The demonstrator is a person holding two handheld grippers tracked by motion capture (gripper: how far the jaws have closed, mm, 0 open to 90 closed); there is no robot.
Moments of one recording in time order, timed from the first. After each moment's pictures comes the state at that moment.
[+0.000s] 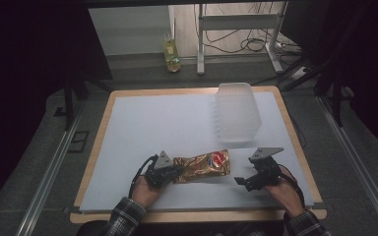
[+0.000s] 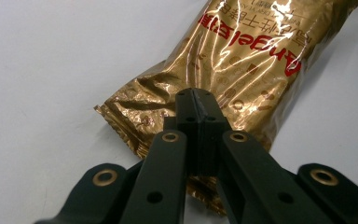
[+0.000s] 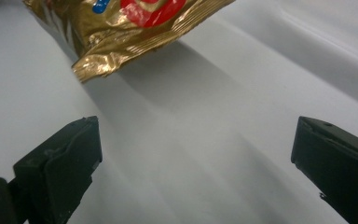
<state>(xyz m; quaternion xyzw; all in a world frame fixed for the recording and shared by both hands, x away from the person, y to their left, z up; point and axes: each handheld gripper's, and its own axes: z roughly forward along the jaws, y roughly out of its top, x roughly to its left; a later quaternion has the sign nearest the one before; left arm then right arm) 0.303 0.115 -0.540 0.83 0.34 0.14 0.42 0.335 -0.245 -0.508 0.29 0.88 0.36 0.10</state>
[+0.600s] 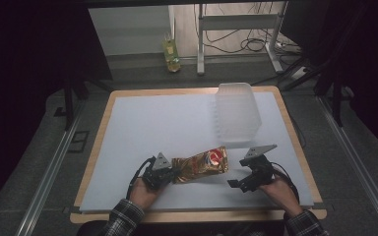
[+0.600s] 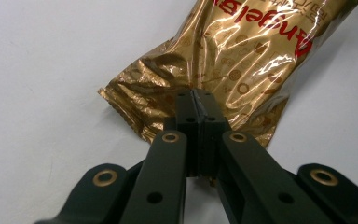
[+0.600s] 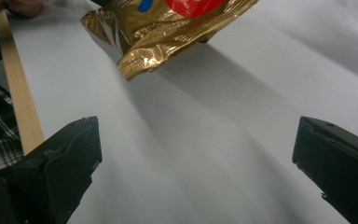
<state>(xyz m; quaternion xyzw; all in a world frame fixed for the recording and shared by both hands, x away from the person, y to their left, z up) 0.299 0.120 -0.543 0.84 0.36 0.14 0.39 0.337 -0.225 -0.503 0.28 0.88 0.38 0.02</state>
